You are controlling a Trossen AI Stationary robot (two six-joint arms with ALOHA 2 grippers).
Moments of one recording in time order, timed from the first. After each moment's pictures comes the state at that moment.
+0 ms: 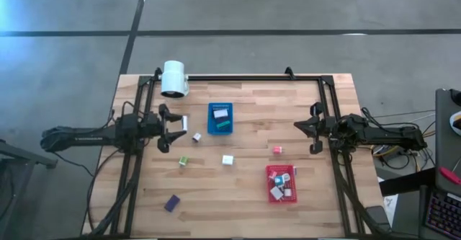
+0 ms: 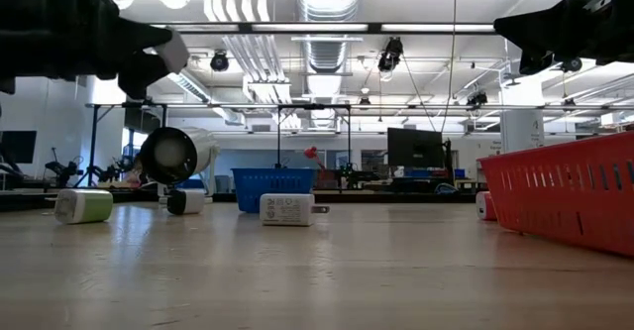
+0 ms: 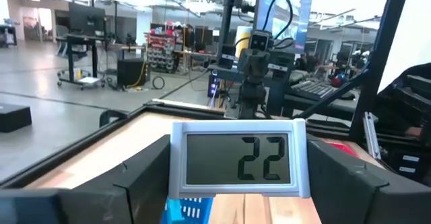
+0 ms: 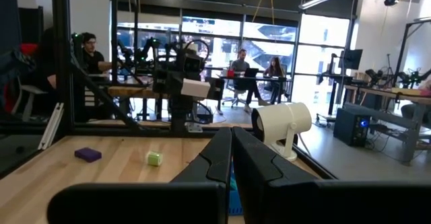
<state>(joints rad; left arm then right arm) 0.12 0.29 0.01 0.36 0.00 -0.09 -0.03 0.11 0.04 0.24 0.08 -0.05</state>
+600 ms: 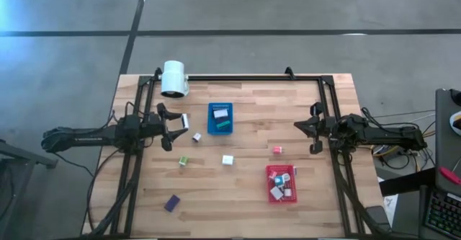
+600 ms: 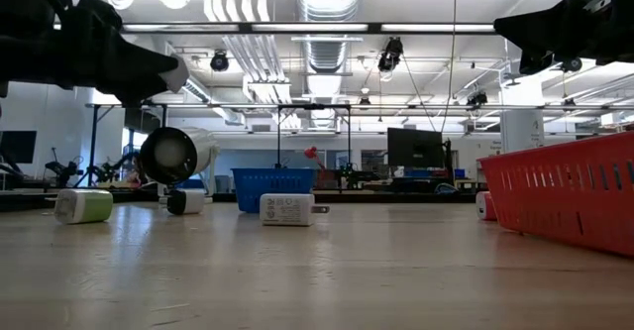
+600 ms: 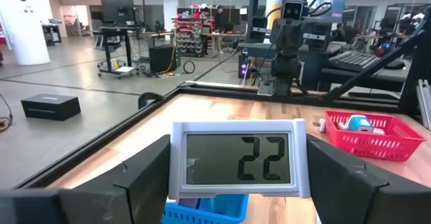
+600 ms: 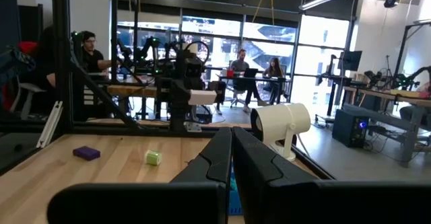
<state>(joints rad) 0.12 0.26 0.01 0.25 -0.11 0.00 -0.03 0.11 0.04 0.24 0.08 -0.06</state>
